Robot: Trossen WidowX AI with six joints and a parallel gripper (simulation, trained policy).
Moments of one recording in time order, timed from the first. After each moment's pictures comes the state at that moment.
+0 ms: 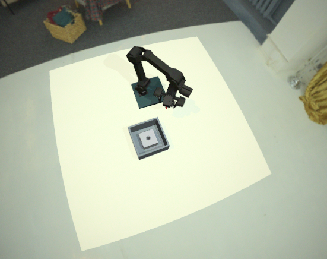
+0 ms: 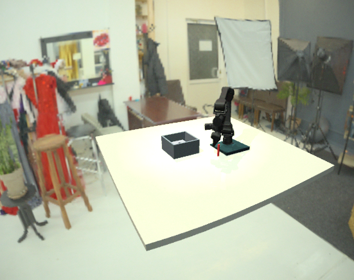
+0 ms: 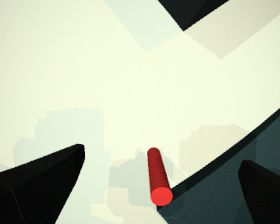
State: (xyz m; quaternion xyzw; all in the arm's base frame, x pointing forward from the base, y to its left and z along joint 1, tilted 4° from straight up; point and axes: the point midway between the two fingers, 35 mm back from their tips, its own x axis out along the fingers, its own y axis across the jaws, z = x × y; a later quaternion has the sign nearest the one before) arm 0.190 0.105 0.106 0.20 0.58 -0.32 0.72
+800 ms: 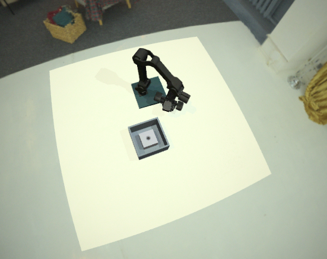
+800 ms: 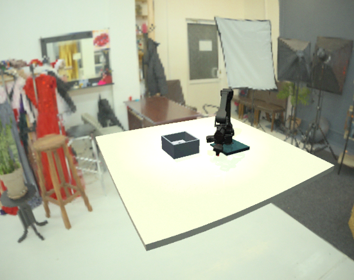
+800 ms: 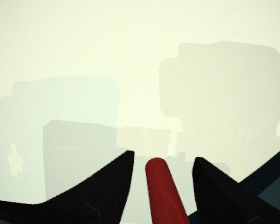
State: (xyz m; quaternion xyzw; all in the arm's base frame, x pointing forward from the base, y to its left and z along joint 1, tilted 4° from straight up) arm 0.177 0.111 0.027 0.18 0.61 -0.32 0.70
